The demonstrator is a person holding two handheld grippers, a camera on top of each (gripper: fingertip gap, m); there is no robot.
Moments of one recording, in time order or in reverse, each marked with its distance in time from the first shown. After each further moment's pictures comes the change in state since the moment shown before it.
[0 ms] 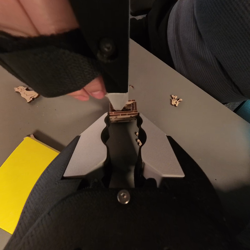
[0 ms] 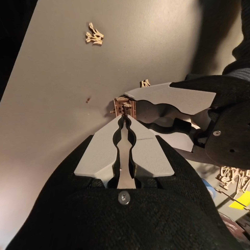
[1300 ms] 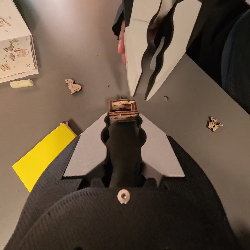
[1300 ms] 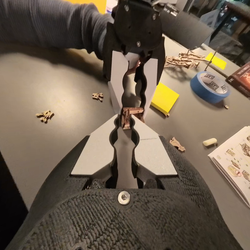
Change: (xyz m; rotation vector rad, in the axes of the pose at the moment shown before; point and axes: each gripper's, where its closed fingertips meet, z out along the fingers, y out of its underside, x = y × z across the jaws) left arm -0.042 -0.007 -0.002 -0.001 -0.322 -0.110; right arm -0.005 0.017 -0.024 0.508 0.846 1.045
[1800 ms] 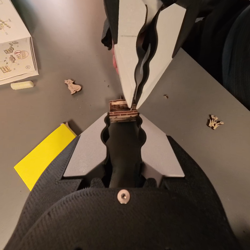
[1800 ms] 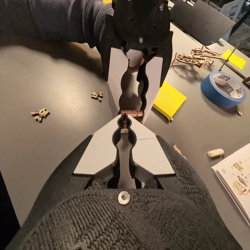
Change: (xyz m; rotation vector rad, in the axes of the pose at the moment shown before) left arm 0.001 0.001 0.000 -0.002 -0.001 0.019; right arm 0.003 0.001 0.015 -0.045 -0.083 -0.023
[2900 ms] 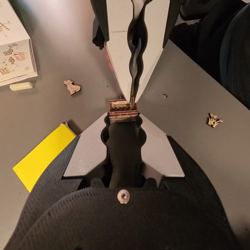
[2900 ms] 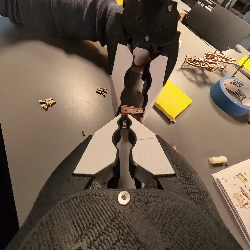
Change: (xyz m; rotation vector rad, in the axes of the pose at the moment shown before) left arm 0.001 0.000 0.000 0.016 0.014 0.009; right arm -0.001 0.005 -0.007 0.021 -0.112 -0.046
